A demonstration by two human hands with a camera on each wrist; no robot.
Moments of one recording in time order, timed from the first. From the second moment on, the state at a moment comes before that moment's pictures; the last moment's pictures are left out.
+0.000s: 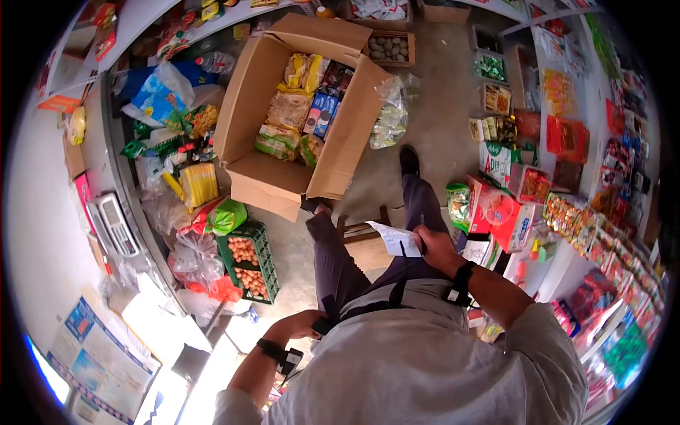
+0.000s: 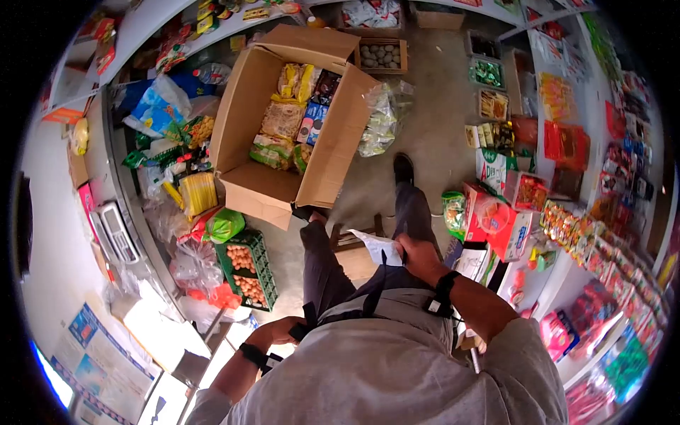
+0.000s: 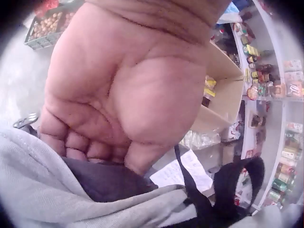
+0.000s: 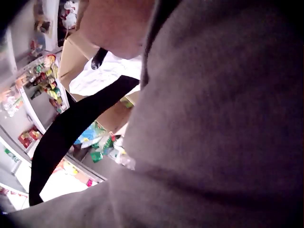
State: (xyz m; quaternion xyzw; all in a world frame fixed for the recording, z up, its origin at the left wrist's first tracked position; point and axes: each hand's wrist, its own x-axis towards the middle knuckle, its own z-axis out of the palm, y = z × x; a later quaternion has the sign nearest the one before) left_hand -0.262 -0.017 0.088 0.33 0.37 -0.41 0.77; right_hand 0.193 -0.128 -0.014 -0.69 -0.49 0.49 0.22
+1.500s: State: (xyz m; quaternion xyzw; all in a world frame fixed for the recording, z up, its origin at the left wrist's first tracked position) left_hand -0.338 -0.013 -0.239 0.73 0.53 0.30 0.32; right_hand 0.109 -0.122 -0.231 -0.66 -0.39 0.28 0.57
